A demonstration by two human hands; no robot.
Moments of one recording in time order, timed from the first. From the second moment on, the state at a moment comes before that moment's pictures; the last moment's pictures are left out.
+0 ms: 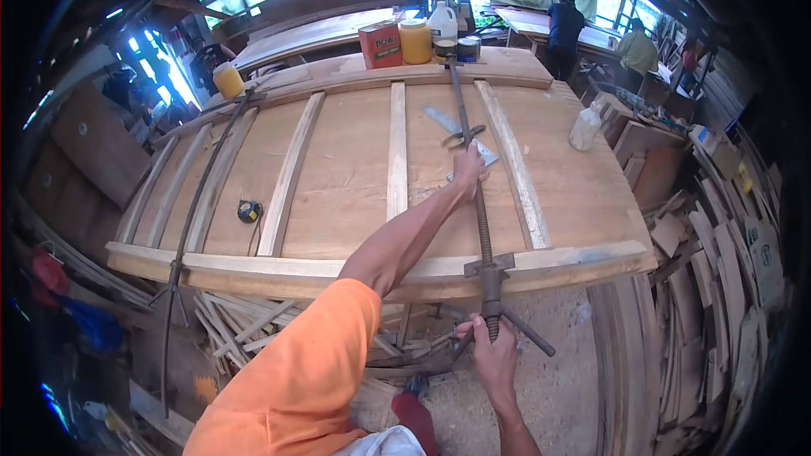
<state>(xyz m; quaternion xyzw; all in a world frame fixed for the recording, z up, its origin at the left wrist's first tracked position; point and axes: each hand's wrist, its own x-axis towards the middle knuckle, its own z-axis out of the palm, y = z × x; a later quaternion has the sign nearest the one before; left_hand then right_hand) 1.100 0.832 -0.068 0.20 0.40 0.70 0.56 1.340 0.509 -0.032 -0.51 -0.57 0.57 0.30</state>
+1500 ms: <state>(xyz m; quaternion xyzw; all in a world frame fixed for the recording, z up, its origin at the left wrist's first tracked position) 0.591 -0.136 0.190 0.33 0.44 0.79 0.25 1.007 -0.179 0.112 -0.15 -0.63 0.74 0.19</state>
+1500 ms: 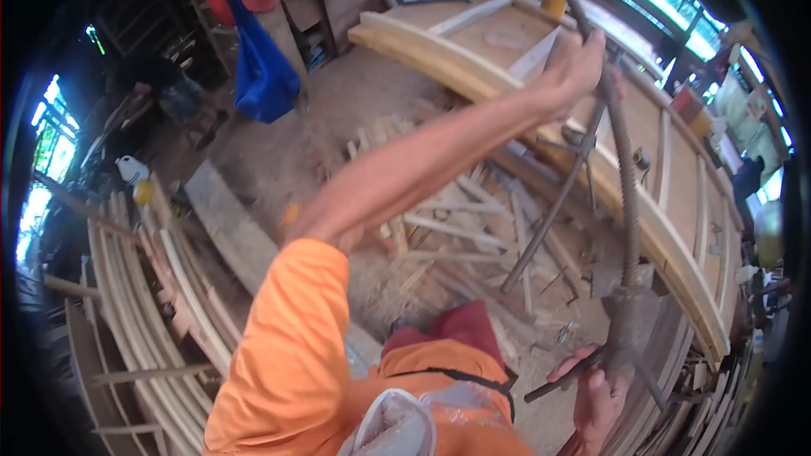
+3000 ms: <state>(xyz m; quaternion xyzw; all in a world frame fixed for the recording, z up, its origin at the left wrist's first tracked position) 0.004 0.035 0.009 0.19 0.44 0.76 0.43 0.306 -0.239 0.017 -0.39 -0.59 0.65 0.28</state>
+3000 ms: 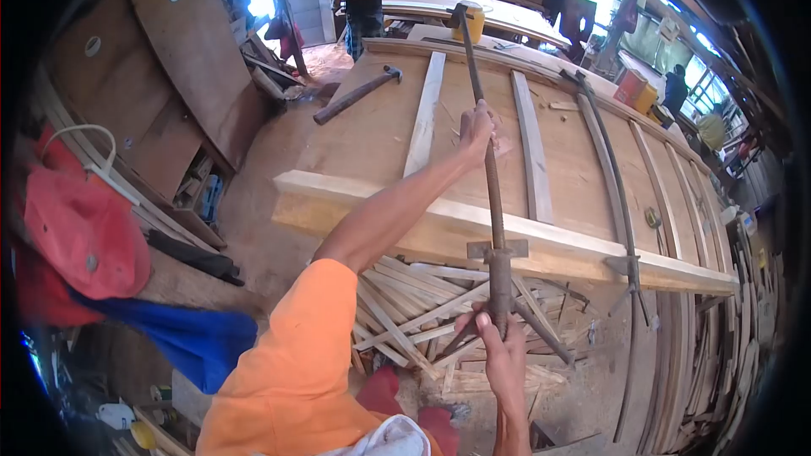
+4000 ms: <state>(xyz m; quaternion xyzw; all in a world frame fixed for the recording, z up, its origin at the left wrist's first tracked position) -0.101 0.084 -0.097 0.12 0.39 0.74 0.53 0.172 -0.227 -0.042 -0.43 -0.55 0.66 0.28</state>
